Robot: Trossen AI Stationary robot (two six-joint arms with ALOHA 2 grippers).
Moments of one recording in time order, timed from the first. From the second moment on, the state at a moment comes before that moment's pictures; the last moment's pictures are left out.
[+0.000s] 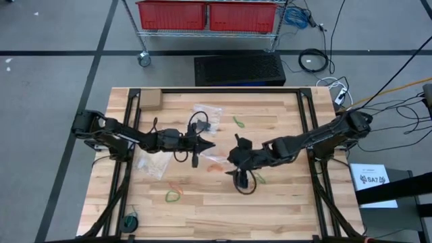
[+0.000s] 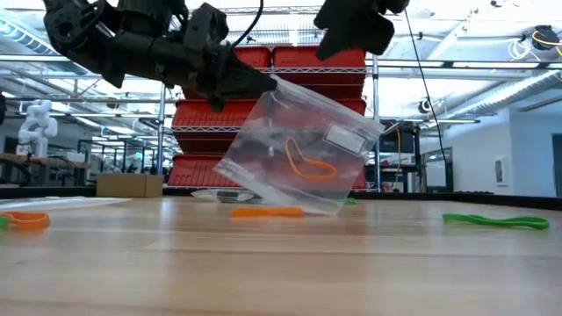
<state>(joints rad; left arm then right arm) -0.01 1.48 0.51 0.84 -0.06 -0.09 0.30 1.56 1.22 -0.43 0.22 0.39</state>
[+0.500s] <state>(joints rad) 0.05 1.44 0.51 0.76 -0.06 -0.06 0.23 1.96 1.22 -0.27 0.17 0.35</state>
